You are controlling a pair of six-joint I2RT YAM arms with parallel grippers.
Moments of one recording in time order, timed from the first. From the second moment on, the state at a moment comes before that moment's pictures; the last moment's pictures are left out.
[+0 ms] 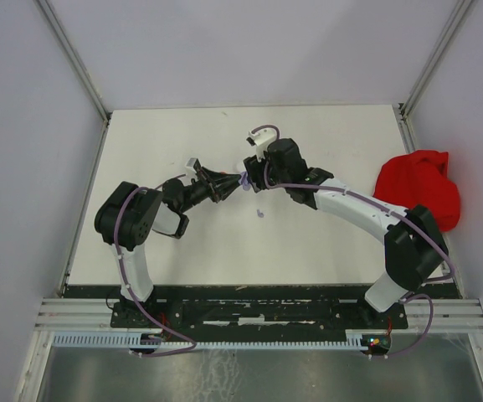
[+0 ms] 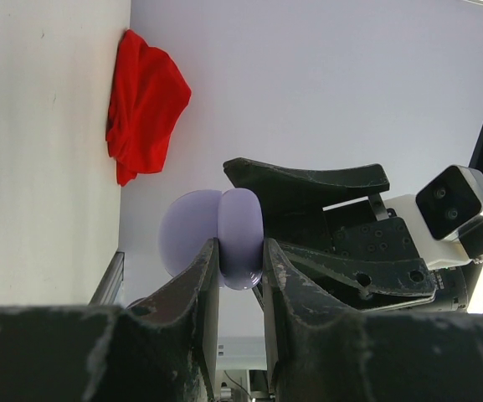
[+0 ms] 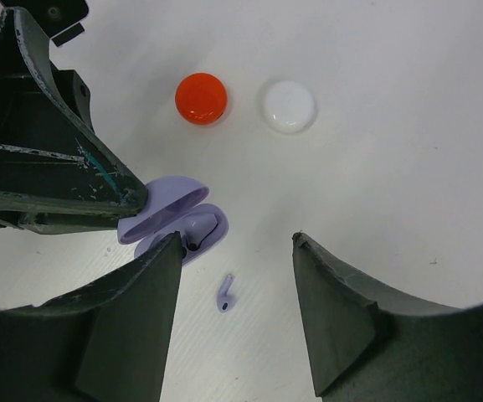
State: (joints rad) left arm -0.32 1.94 0.59 1.45 0.66 -1.81; right arm 0.70 1.62 1.21 -0.12 0.05 0.05
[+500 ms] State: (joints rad) left arm -0.30 2.01 0.59 1.47 0.62 -1.81; right arm 0.70 1.51 1.12 -0.12 0.08 0.07
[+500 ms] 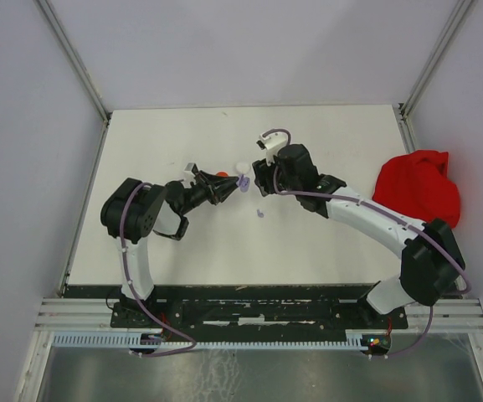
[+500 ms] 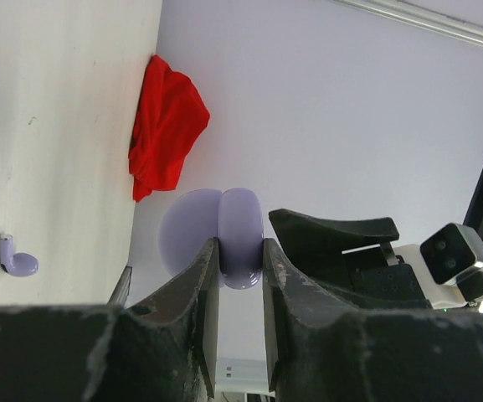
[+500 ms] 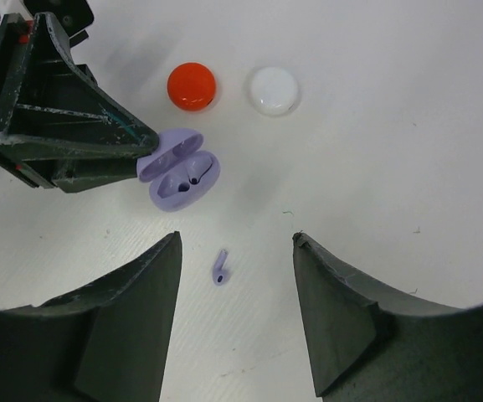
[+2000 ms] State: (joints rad) left arm -0.07 1.89 0.46 1.50 0.66 -1.81; right arm 0.73 1.86 1.14 -0.25 -0.10 0.20
